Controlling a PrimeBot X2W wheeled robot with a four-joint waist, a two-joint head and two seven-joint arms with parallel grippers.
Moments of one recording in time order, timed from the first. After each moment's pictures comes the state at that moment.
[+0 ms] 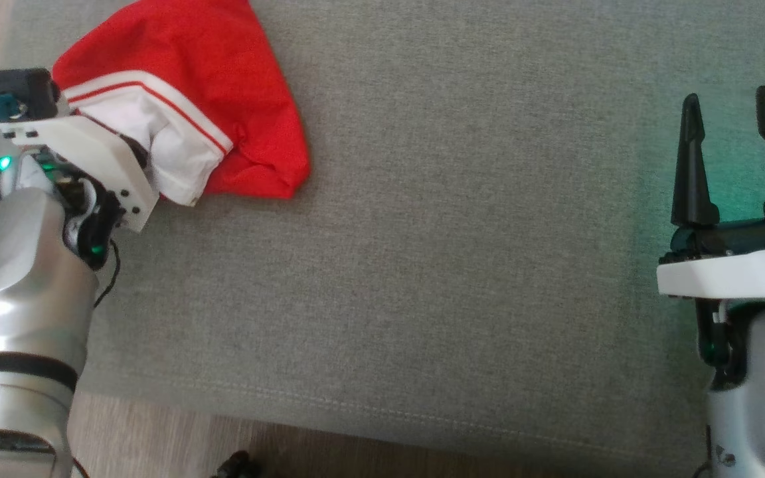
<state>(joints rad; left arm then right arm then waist) -0.85 0.26 -0.28 0.96 -0.44 -0.13 -0.01 -0.24 -0.05 -0.07 -0.08 0.02 0.12 -0.10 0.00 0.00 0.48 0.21</state>
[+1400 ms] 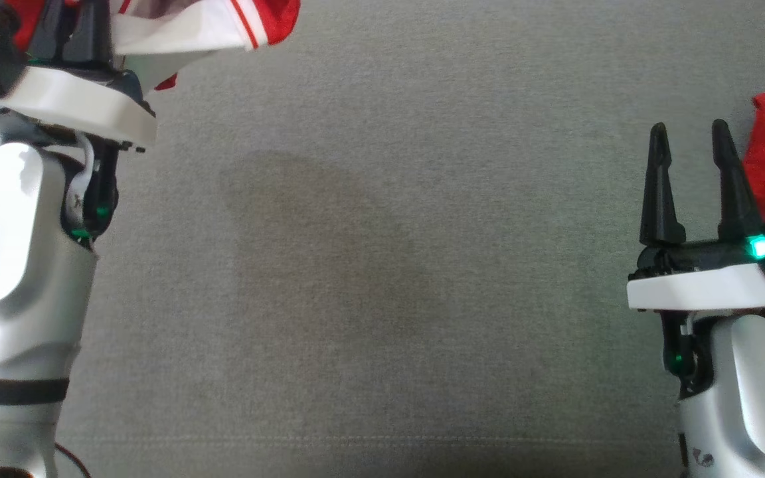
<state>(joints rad) -0.77 0.31 -0.32 0.41 -0.38 0.01 -0.23 -0.25 -0.05 -0.02 0.11 0.16 0.12 -0.22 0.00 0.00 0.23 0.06</state>
